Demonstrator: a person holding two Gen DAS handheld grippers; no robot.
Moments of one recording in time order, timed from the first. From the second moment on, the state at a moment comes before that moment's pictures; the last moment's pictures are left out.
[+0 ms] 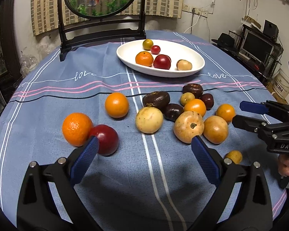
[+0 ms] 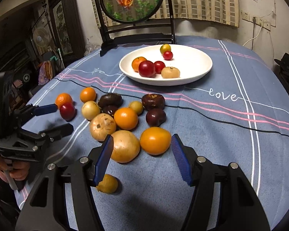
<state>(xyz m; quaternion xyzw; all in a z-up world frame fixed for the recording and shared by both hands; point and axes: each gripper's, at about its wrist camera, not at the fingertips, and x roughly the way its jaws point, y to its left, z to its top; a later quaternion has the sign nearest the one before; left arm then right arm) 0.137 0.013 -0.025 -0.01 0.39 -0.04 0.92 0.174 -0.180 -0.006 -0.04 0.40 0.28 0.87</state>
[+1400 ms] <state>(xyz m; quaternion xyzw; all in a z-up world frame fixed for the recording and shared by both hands) 0.164 -0.041 -0.044 0.09 0.41 -0.13 0.90 0.196 -0.200 -0.015 0.04 0.42 0.27 0.87</state>
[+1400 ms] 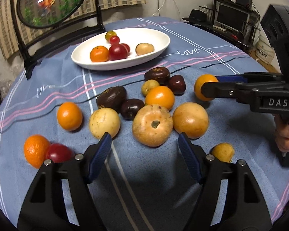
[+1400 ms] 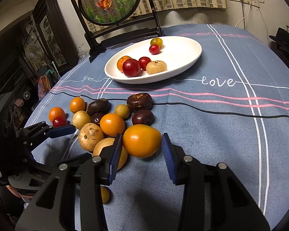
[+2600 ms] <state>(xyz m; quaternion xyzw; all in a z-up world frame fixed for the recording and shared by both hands) 0.168 -0.021 0.000 0.01 0.39 -0.17 0.90 0.198 -0.194 -0.002 0.07 0.39 0.31 0.87</state>
